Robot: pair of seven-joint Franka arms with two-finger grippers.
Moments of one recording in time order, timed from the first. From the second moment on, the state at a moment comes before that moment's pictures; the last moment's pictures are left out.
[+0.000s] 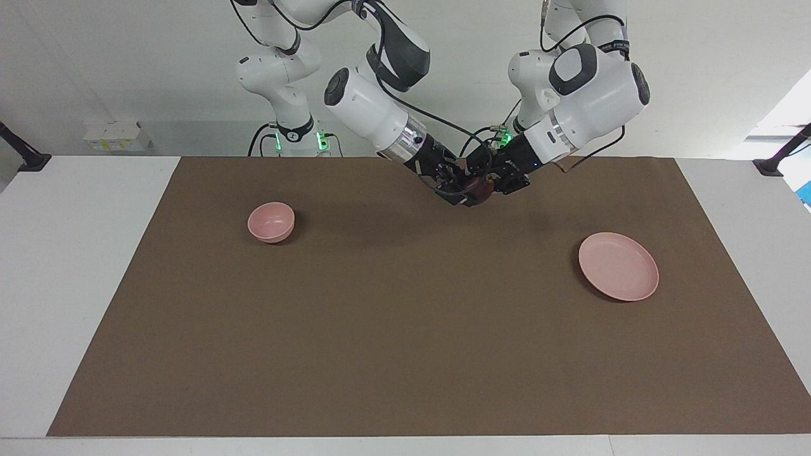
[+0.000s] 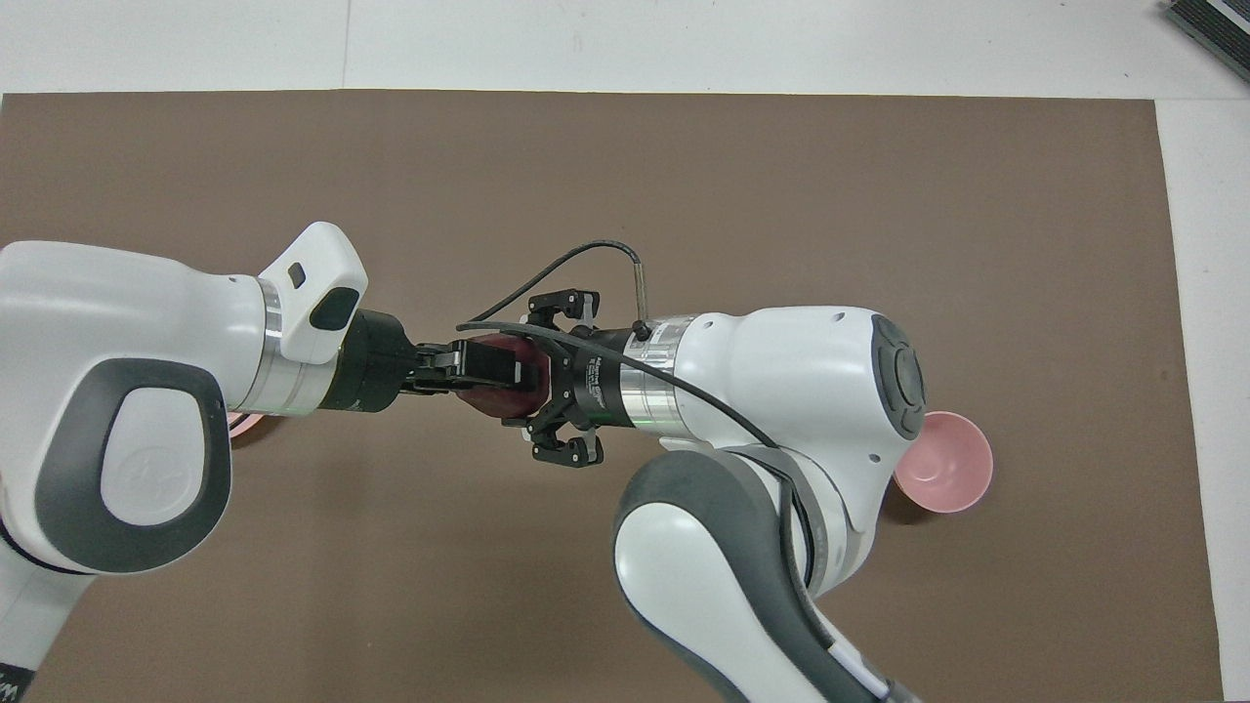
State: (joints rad) left arm -0.07 -0.07 -0.28 -1.98 -0.81 1.99 0.05; right arm 0.59 0.15 0.03 -1.84 0.91 2.39 1.55
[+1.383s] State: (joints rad) left arm -0.08 -0.14 -0.17 -1.76 -0.18 1.69 -0.26; right arm 0.39 0.04 0.01 -1.78 0.66 2.01 1.40
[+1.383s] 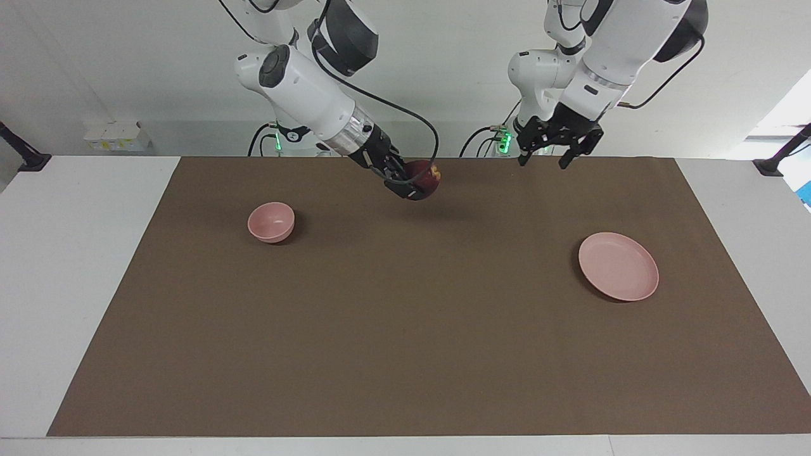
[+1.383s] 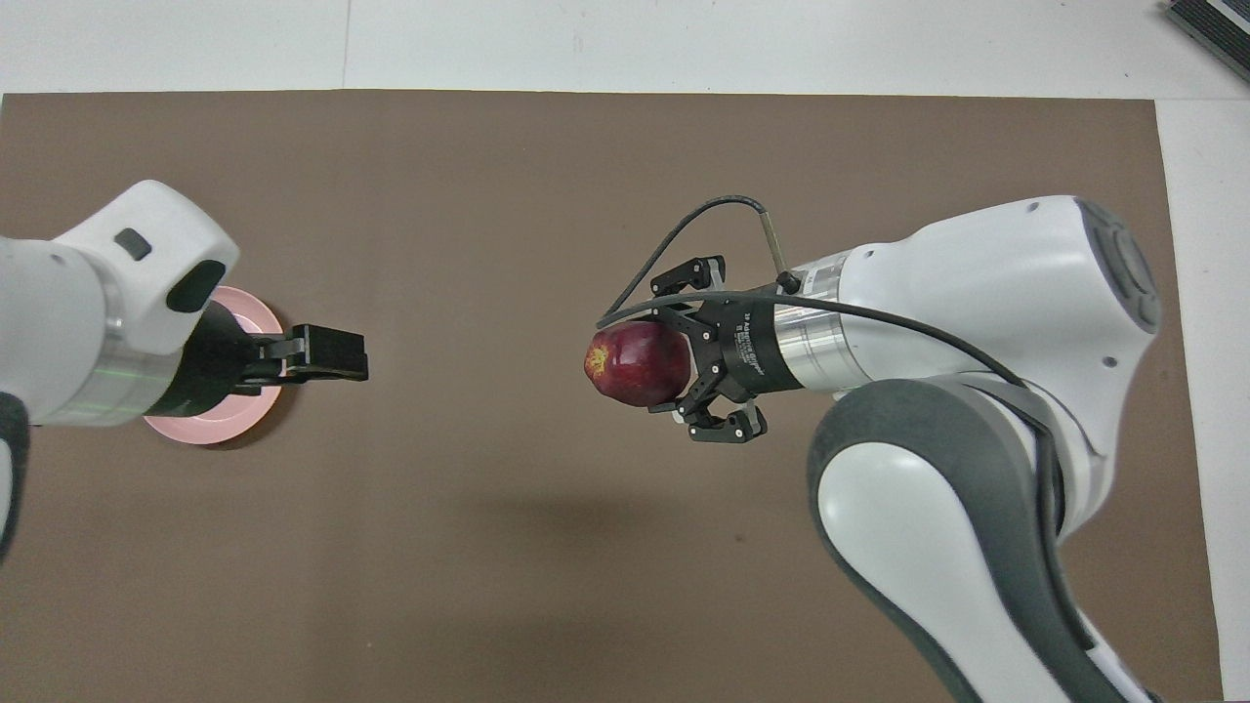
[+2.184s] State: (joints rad) left arm -0.07 -0.07 -0.02 -1.66 0.00 1.59 0.03; right arm 0.28 -0.03 0.00 -1.78 0.29 1.85 0.82
